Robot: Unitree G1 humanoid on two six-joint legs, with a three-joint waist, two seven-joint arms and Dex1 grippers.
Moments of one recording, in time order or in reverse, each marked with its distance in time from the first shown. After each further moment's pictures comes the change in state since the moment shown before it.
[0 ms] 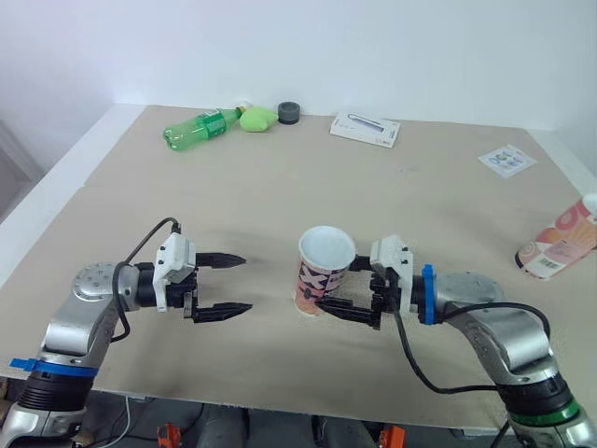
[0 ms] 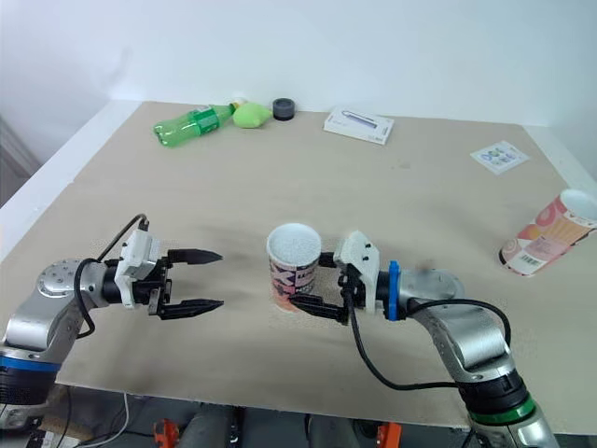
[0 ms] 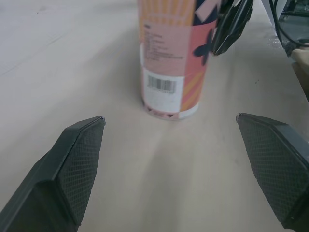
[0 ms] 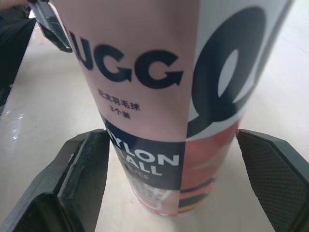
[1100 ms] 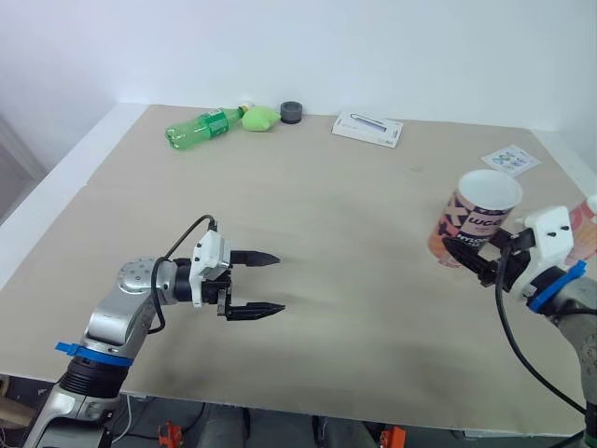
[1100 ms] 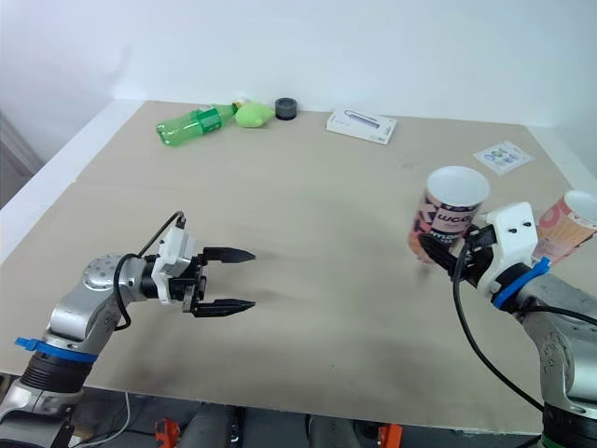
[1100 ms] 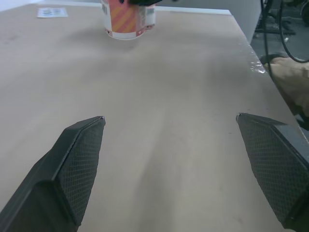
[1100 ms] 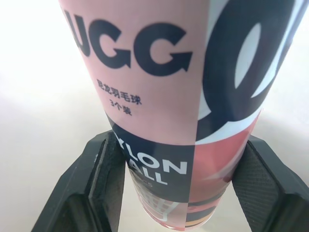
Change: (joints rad) left arm -0.099 -0.116 -0.148 0.035 0.006 -0.020 0.025; right arm 0.190 -0.039 -0.625 0.075 -0.027 0.116 -0.444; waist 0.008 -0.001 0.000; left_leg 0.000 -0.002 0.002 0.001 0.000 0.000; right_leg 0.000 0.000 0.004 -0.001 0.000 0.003
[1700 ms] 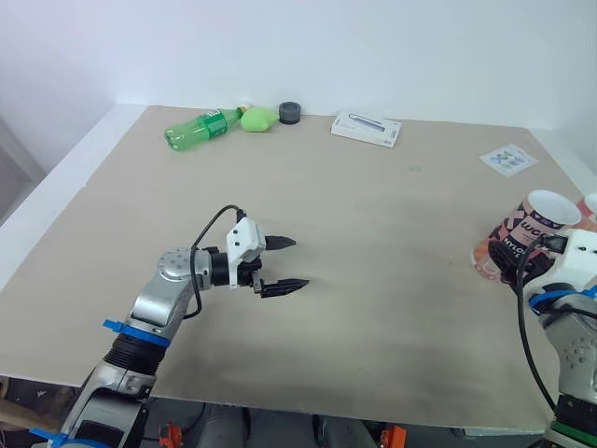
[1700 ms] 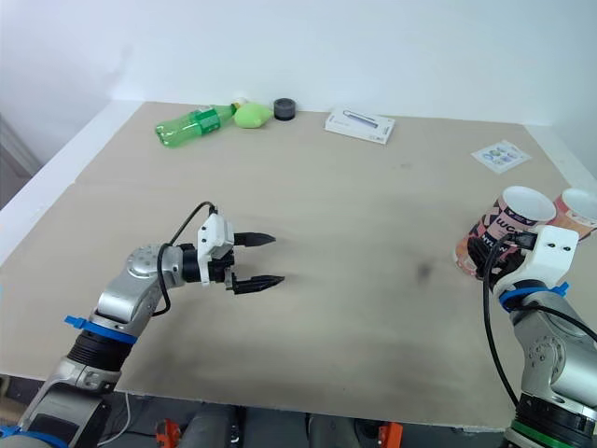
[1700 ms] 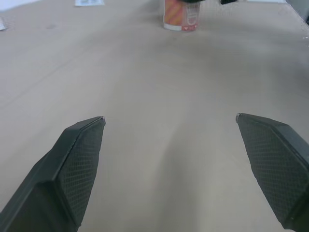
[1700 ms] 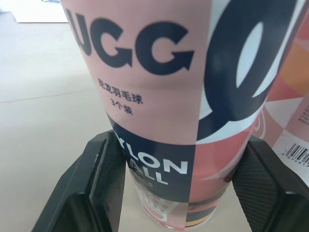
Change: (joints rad) left arm -0.147 -0.159 -0.067 0.166 0.153 0.001 0.224; right arm -0.082 0.142 -0.111 0.169 0.023 -0.003 -0.243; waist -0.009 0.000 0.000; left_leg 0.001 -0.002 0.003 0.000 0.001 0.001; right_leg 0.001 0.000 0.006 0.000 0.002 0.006
